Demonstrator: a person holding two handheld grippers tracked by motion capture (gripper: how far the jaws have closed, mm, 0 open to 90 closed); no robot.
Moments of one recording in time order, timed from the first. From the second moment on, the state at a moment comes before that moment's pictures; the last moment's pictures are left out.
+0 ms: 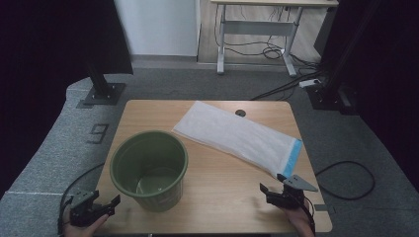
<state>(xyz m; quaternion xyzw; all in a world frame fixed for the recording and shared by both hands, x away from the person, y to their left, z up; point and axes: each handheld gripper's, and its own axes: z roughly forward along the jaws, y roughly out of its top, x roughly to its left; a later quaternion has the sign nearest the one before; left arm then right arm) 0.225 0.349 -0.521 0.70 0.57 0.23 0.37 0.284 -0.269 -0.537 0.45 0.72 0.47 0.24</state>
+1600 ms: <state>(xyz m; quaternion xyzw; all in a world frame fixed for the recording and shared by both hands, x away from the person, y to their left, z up) 0.247 0.273 -0.492 0.84 0.29 0.15 0.43 0.268 -0.279 -0.545 0.46 0.72 0.45 0.26</state>
